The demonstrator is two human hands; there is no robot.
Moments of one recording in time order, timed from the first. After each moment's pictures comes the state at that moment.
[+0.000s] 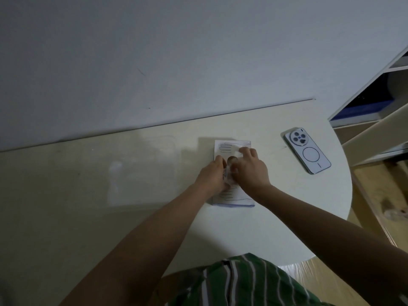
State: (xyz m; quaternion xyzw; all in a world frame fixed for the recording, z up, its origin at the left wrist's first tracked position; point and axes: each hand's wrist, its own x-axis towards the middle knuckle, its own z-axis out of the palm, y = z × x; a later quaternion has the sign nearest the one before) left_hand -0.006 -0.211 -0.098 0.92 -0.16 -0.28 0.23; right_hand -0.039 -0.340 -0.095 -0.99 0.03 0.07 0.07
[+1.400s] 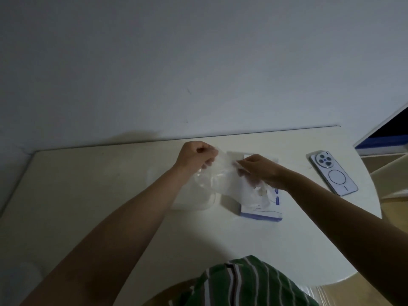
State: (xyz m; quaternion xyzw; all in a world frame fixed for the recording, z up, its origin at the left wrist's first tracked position) left_hand 0.029 -0.092 -0.018 0.78 0.02 -0.16 0.60; right_hand -0.006 -0.301 -0.023 -0.81 0.05 0.28 0.52
